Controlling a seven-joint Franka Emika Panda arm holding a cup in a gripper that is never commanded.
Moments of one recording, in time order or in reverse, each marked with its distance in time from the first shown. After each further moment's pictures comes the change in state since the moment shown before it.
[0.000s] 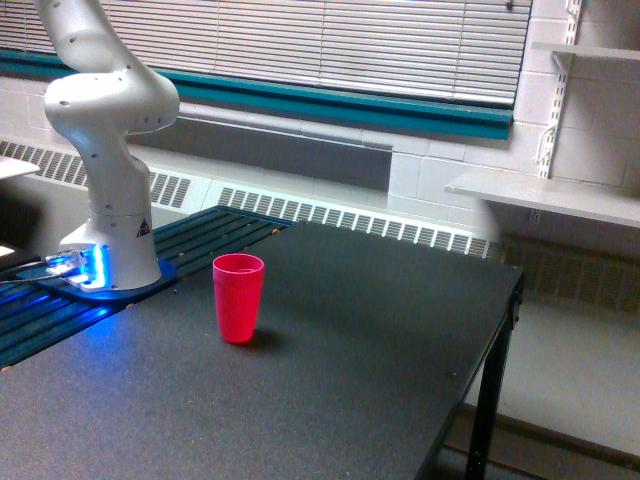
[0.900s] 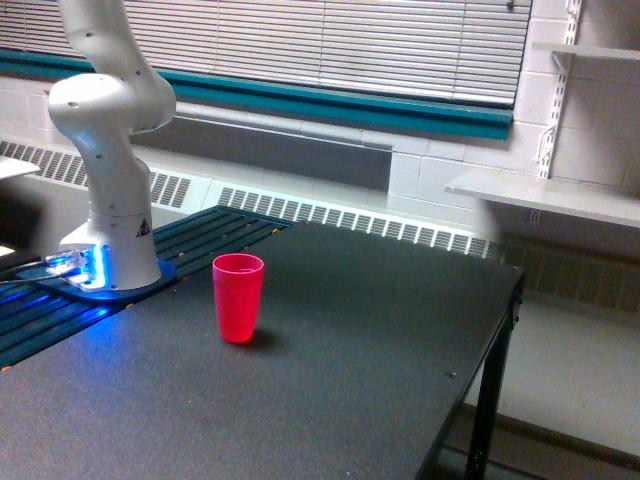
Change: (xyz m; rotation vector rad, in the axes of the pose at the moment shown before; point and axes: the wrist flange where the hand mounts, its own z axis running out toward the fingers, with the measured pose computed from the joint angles) arm -0.131 -0.161 0.107 0.034 -0.265 -0.330
